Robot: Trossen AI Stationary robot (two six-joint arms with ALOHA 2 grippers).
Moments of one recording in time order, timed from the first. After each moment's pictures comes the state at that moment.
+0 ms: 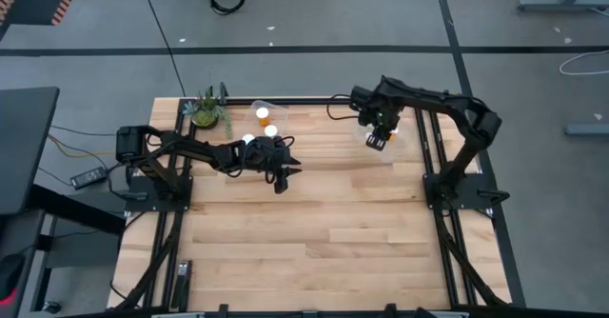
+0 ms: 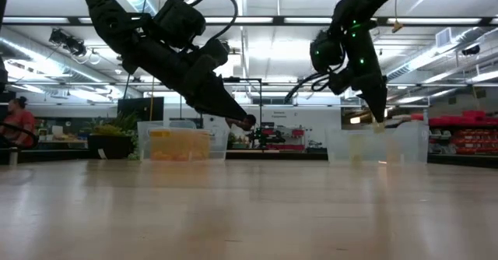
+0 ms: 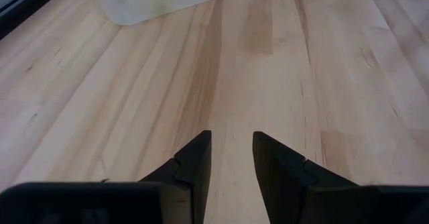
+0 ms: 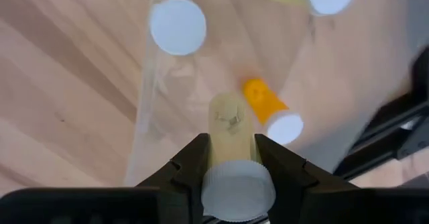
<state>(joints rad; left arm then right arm) 0.19 1.64 0.68 0.45 0.05 -0.02 -0.62 1.67 1.27 -1.31 0.17 -0.03</state>
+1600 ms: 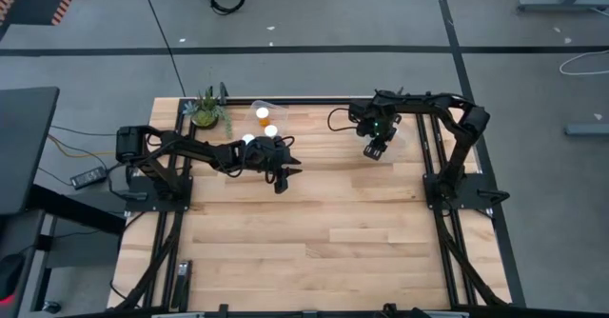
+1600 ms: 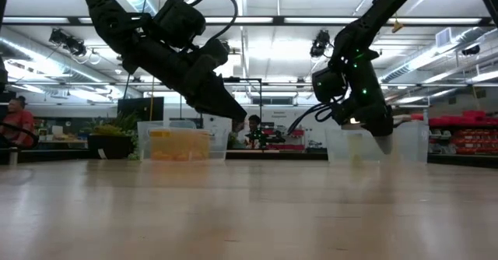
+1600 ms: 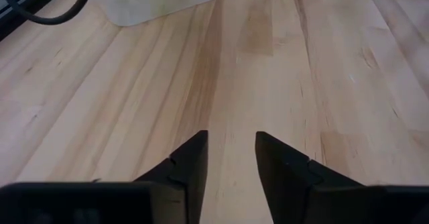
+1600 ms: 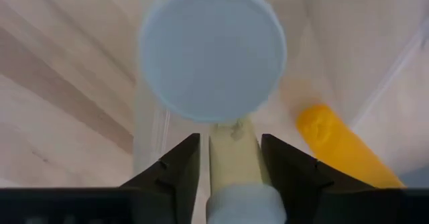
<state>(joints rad) 0.19 1.64 0.68 0.45 0.05 -0.02 -0.65 1.78 1.11 -1.10 0.09 -0.03</state>
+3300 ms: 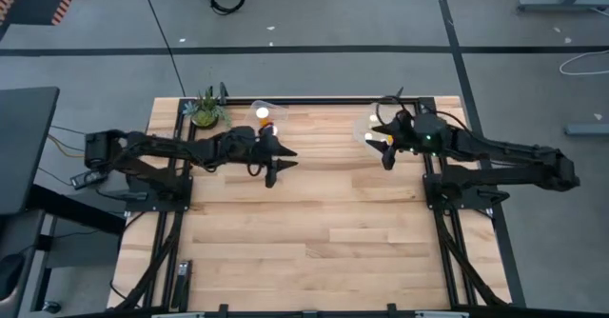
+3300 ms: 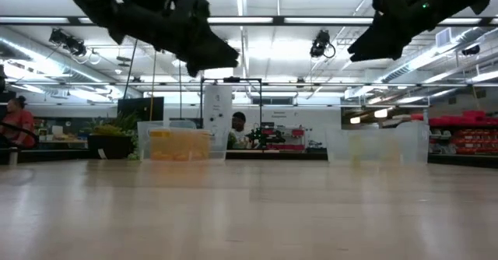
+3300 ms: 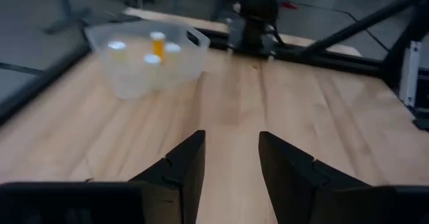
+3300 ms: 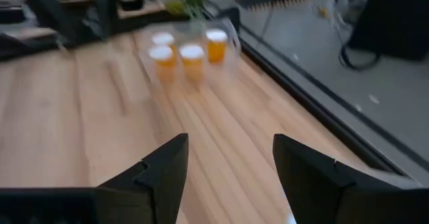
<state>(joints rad) 0.20 1.37 0.66 0.41 0.12 -0.09 -0.29 0.69 0.57 -0.27 0.15 0.10</state>
